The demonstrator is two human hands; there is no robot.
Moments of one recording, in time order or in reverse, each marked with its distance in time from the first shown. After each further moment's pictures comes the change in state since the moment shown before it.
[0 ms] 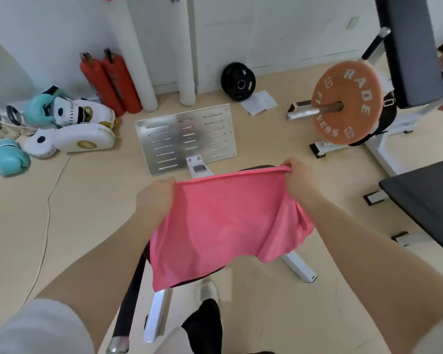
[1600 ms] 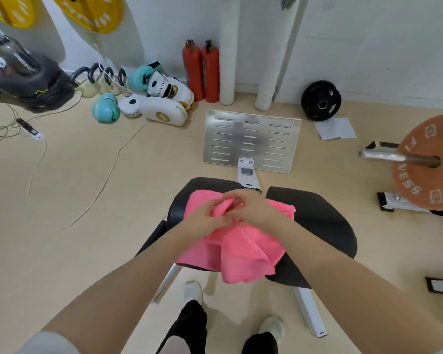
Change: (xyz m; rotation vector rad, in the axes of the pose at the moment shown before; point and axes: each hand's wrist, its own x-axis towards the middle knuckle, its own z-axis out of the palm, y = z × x) left_hand -0.087 0.070 -0.006 -1.085 -0.238 -0.256; right_hand -0.044 -0.091 0.055 0.280 -0.939 -0.319
